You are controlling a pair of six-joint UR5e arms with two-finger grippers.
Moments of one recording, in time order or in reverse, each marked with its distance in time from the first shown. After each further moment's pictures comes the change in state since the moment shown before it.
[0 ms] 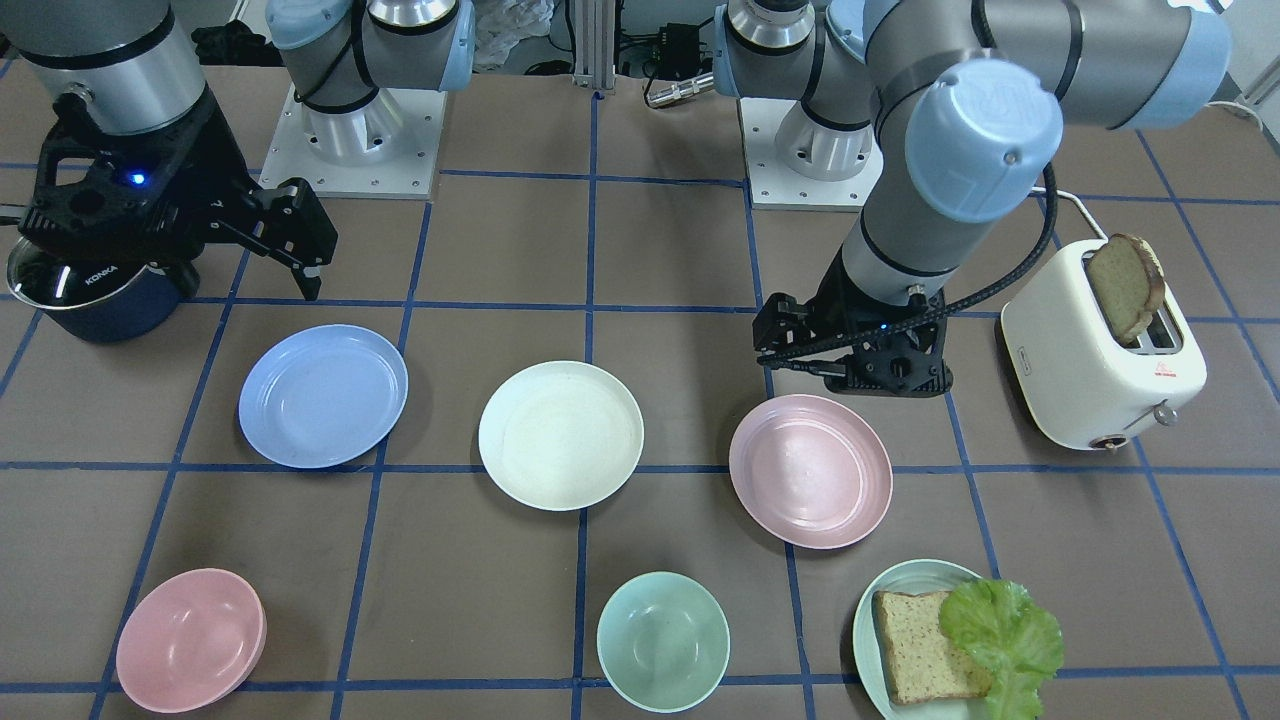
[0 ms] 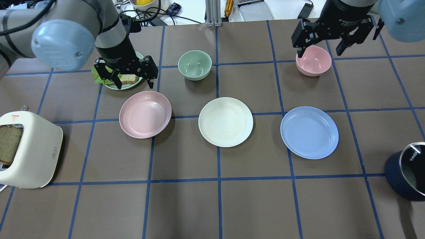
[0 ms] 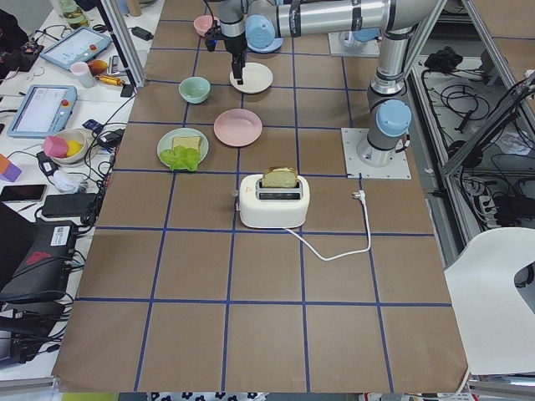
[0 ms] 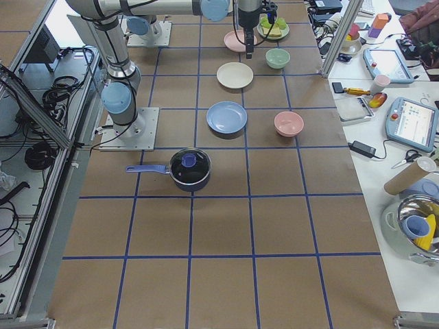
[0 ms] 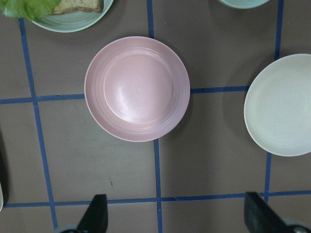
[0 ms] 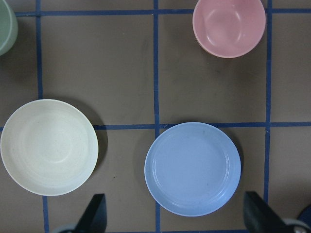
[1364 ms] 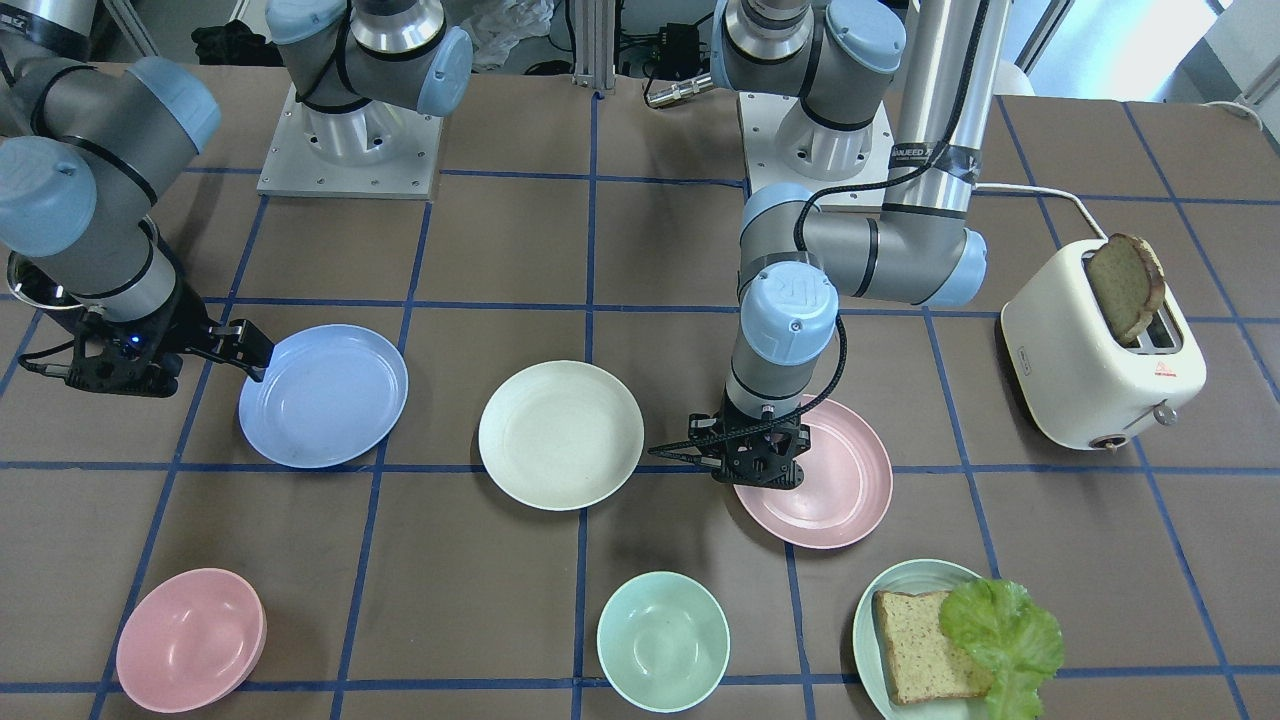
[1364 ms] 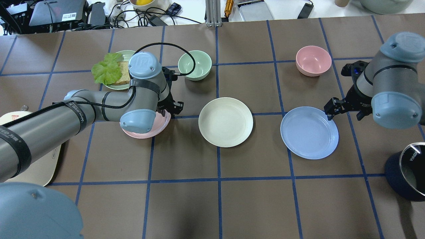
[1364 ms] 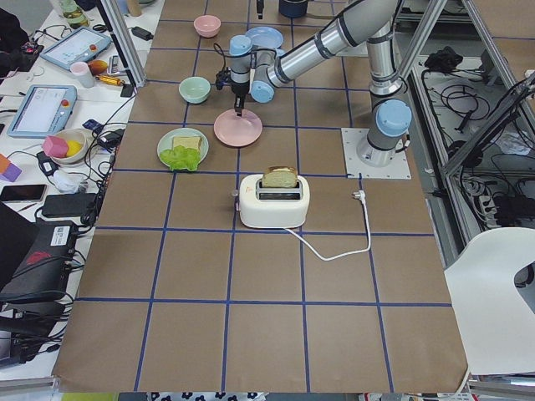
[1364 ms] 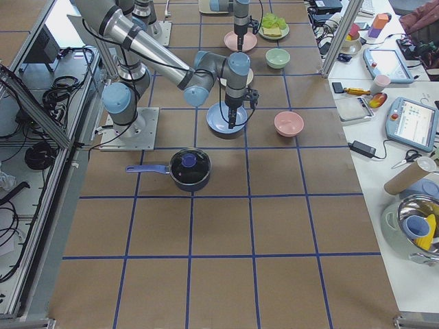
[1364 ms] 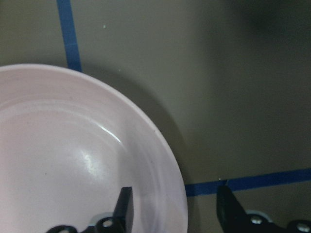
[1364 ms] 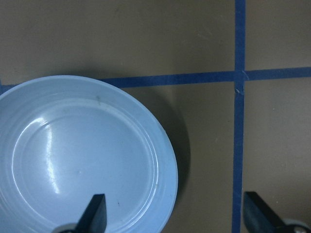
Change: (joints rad) left arm -0.092 -0.215 -0.312 0.668 0.047 0.012; right arm -0.299 0.081 0.544 -0.508 -0.026 -0.281
